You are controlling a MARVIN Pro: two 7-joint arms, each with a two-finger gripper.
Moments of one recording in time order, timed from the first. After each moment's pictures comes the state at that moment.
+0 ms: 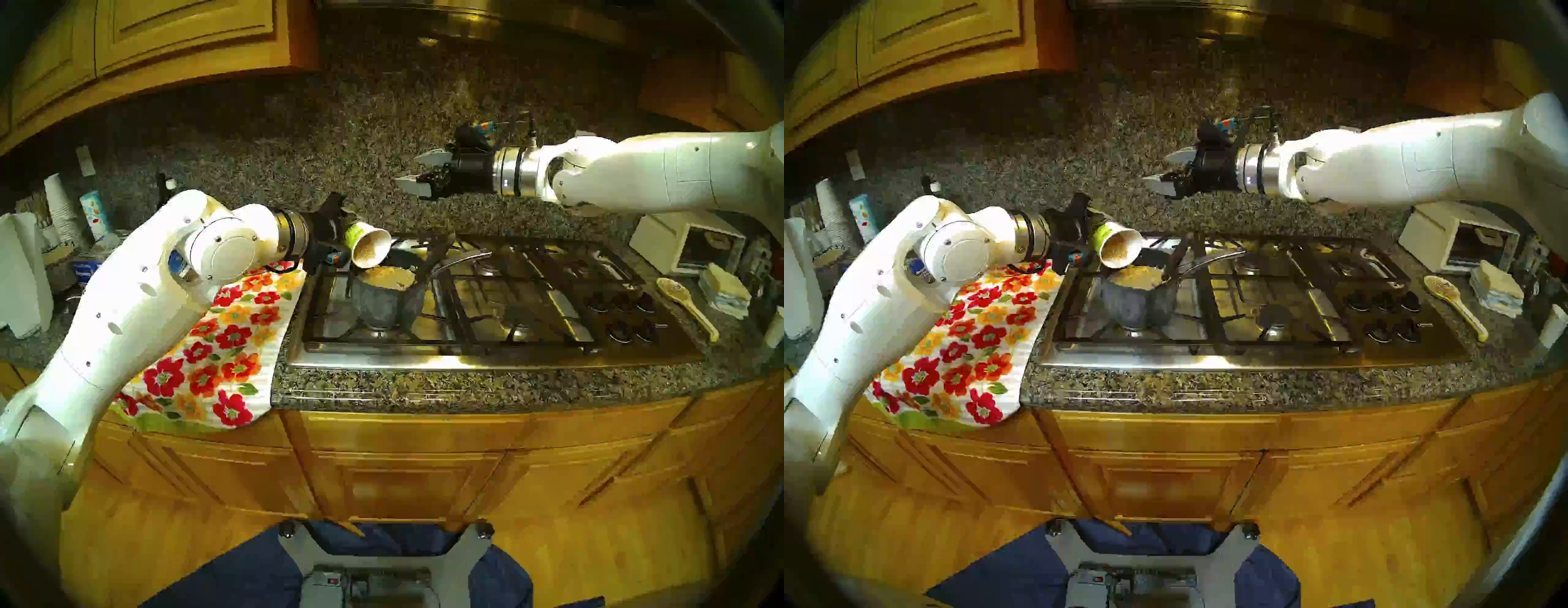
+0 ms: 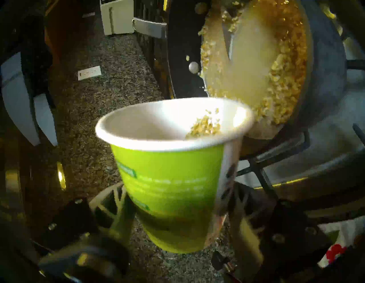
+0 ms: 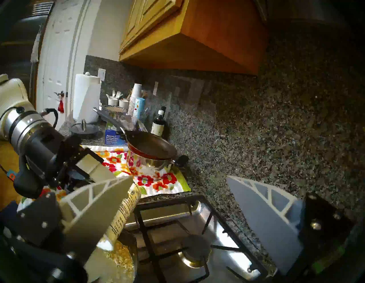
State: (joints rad) left arm 0.87 -0.78 -1.00 -1.86 0.77 -0.08 -0.77; right arm 0.60 -1.05 -1.05 -1.24 2.02 -0.47 0.64
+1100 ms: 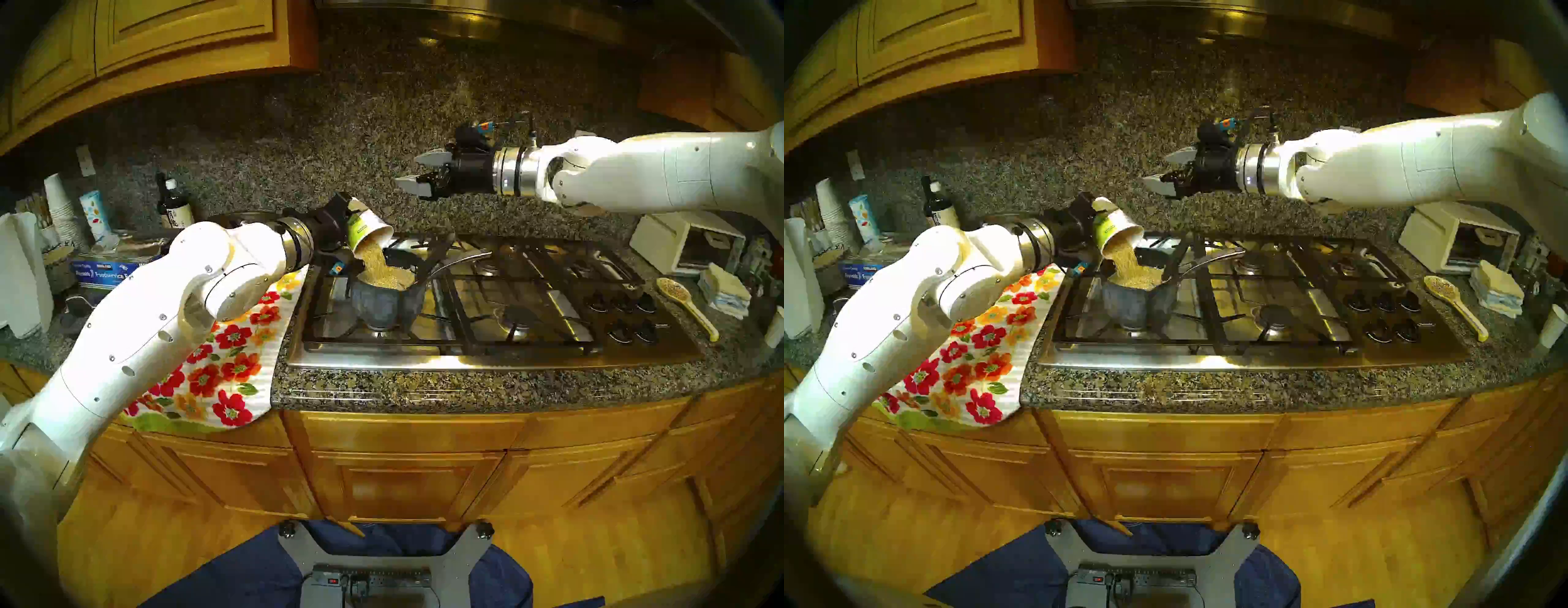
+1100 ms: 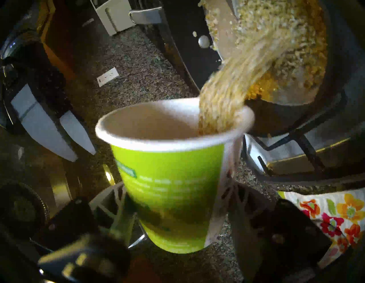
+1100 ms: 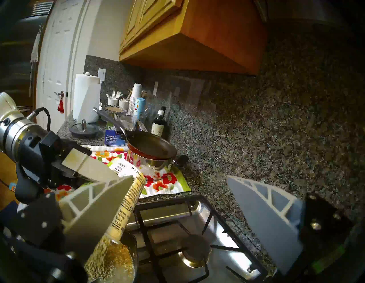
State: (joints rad) left arm 0.96 -0.74 -0.96 -1.93 1.09 -0.04 -0.50; right arm 0.60 -1.05 -1.05 -1.24 2.02 -0.47 0.64
